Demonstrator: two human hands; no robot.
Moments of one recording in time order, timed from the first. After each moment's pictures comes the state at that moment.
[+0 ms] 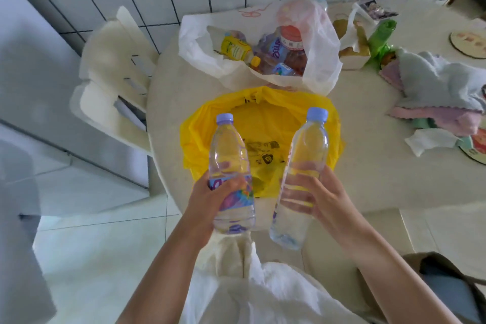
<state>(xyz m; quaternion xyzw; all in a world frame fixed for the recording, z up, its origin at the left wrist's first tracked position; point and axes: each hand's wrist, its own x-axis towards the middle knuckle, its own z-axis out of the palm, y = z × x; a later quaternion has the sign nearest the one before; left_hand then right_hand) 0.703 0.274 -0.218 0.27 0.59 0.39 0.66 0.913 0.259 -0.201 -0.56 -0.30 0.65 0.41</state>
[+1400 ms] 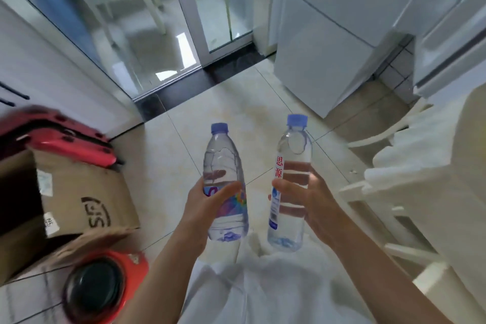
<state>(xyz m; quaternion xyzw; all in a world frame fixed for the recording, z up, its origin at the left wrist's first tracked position) 0.478 -0.329 -0.223 -0.16 0.70 0.59 0.36 0.560 -0.151 -0.222 -0.36 -0.56 0.74 -0.07</state>
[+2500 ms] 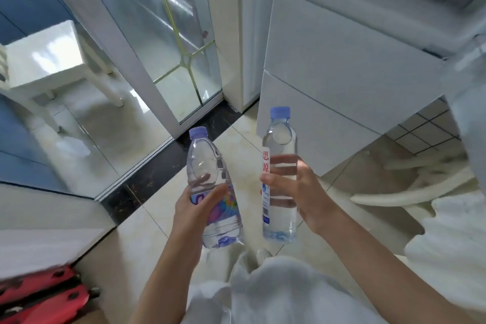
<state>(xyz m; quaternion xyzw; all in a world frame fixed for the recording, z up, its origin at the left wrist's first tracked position) 0.036 -0.132 -0.211 -0.12 0.69 0.60 0.38 0.135 0.034 -0.202 -0.38 -0.57 0.73 0.02</state>
